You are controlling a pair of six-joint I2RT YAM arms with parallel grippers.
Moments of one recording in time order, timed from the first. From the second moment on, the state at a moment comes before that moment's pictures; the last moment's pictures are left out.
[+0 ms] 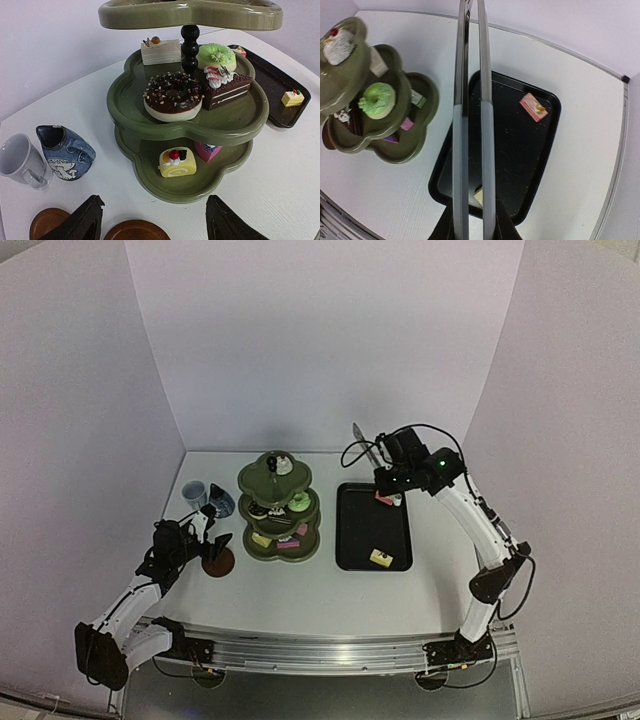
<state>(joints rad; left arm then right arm) -0.25 0.93 0.51 0.01 0.34 0.20 0.64 1.81 2.14 -1.25 0.17 0.28</state>
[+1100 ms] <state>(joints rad) -0.25 0.93 0.49 0.00 0.35 0.23 0.64 1.36 1.31 -1.42 0.17 -0.31</state>
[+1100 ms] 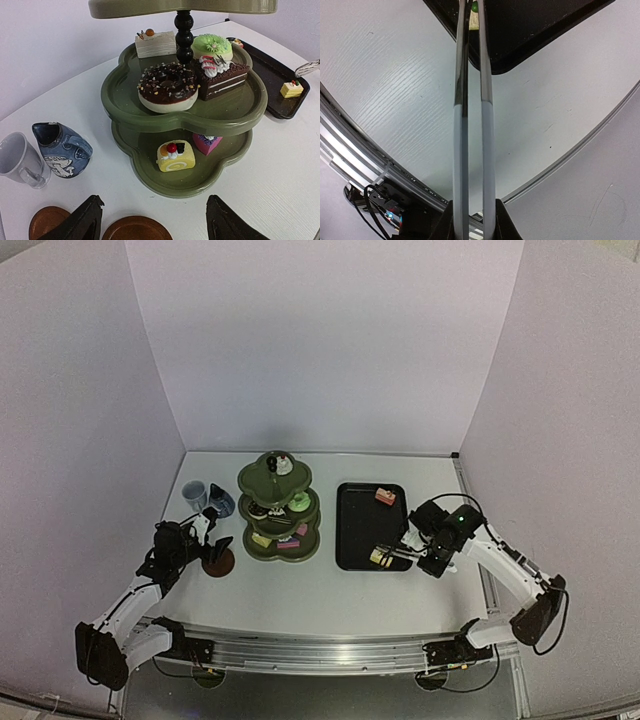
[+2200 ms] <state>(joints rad) -0.25 0.97 0.49 -0.01 0.36 0.25 0.61 1.19 1.05 -1.41 0.27 -0.37</state>
